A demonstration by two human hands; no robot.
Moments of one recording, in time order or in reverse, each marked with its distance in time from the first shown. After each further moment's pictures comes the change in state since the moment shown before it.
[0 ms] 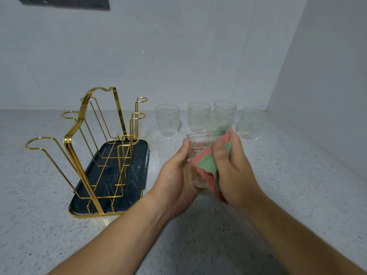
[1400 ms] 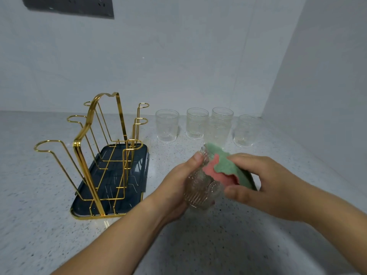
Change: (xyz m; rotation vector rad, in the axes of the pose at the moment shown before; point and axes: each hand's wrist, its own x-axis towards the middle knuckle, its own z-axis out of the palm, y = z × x) left_hand -0.013 0.002 0.003 0.255 -0.094 0.034; right_hand -0.010 -0.050 -0.072 -0.681 -0.478 -0.084
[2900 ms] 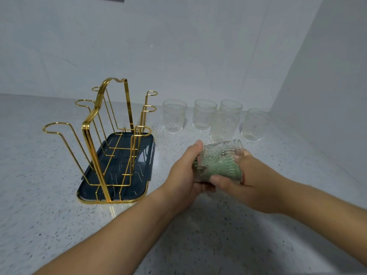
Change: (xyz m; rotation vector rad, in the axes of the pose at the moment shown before) left_hand 0.002 -0.002 0.010 -0.077 0.241 -0.079; right_hand 0.023 0.000 0.030 -0.099 -0.139 -0.126
